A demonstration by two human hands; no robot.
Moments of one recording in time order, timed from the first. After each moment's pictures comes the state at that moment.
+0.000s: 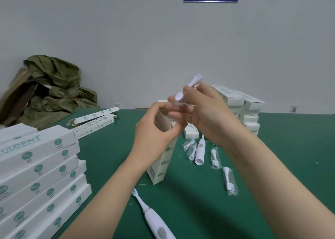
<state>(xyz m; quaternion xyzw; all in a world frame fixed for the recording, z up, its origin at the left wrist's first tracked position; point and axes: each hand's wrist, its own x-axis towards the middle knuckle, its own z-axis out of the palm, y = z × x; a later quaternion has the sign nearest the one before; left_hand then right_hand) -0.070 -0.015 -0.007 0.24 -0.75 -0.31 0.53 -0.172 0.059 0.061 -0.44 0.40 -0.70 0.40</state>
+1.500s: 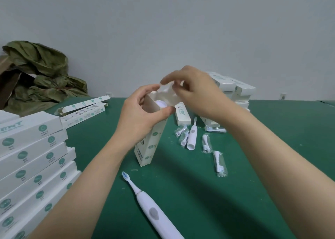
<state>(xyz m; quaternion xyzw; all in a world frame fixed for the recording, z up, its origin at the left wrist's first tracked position) -0.063 -0.025 -0.003 0.23 -0.74 -0.37 0.52 -0.200 0.047 0.058 -0.69 0.61 -0.39 -0.09</state>
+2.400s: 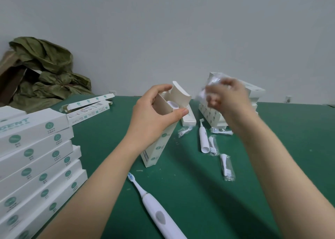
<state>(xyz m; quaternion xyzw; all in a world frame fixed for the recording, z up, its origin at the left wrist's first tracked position) -0.066 -0.024 -0.007 0.23 -0.76 -0.34 0.51 -0.229 0.048 0.034 -0.38 0.53 -0.72 0.24</state>
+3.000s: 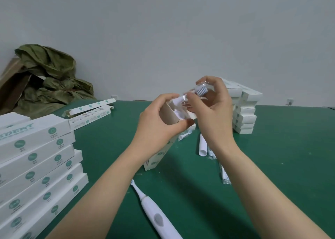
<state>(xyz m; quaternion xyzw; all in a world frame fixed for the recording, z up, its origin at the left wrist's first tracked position) -0.075 -0.006 -0.007 0.24 -0.77 -0.34 0.49 -0.181 0.061 0.019 -0.48 0.48 -0.73 0.06</state>
